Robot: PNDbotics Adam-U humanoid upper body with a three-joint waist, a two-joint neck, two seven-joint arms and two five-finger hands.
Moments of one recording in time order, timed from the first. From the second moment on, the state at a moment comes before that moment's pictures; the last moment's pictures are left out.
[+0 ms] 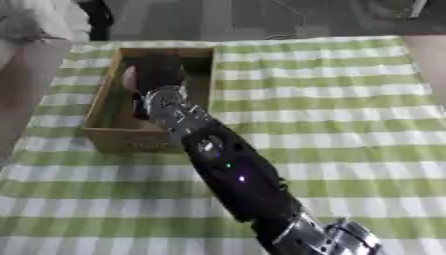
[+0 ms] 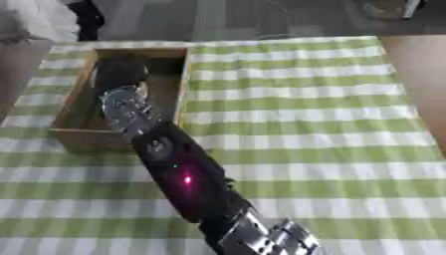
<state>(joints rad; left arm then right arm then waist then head) -0.20 0.18 0.40 -1.98 0.42 -0.25 -0.09 -1.15 0.25 0.17 -0.87 1.70 0.46 0.39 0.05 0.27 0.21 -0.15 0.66</state>
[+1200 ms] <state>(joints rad) -0.20 0.18 0.40 -1.98 0.42 -0.24 -0.09 -1.18 0.26 0.14 -0.92 1.82 0.56 0.46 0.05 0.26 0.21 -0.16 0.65</state>
